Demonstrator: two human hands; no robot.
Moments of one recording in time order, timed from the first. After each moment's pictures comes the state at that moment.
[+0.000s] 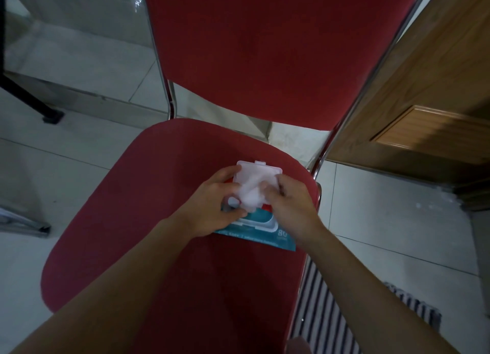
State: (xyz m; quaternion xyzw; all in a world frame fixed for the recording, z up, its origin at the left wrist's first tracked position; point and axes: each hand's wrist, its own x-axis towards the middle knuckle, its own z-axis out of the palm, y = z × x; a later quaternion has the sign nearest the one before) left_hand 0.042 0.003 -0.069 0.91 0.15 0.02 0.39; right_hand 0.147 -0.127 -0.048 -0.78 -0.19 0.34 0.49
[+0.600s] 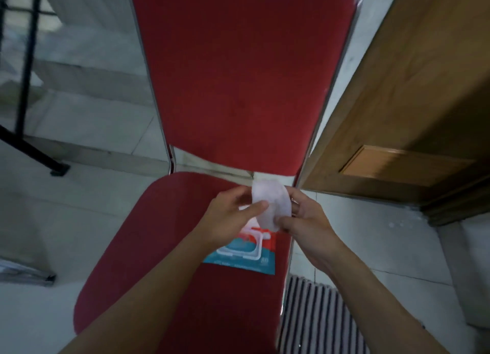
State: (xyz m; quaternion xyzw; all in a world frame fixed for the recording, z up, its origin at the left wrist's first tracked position) left_hand 0.082 -0.033 0.057 0.75 0.25 0.04 0.61; right_hand 0.169 -0.169 0.063 -0.67 -0.15 0.38 0.62
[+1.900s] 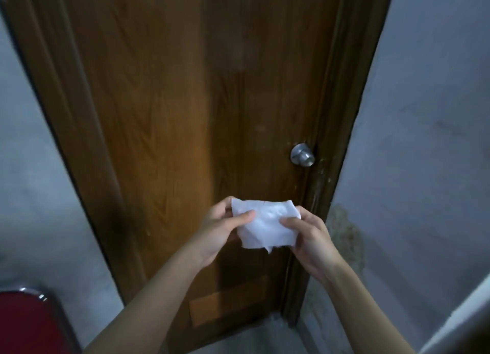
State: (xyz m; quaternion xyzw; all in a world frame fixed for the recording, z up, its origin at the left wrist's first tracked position) left_hand 0.388 -0.353 0.437 0.68 -0.05 0.01 0.73; right_hand 0.411 -0.534 0.423 -0.56 -0.15 0.11 0.81
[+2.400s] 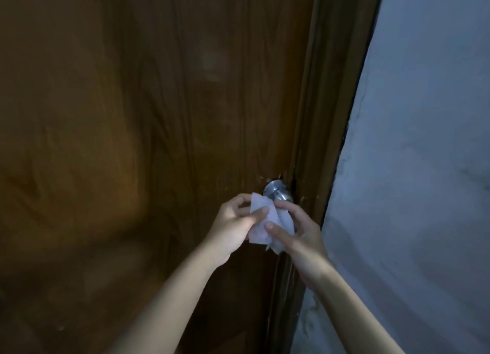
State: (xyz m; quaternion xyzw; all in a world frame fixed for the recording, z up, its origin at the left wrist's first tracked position) left_hand 0.589 -0.424 0.468 0.73 -0.07 0.02 0.68; right_hand 0.578 -0.568 0.445 -0.71 -0.14 -0.09 0.68
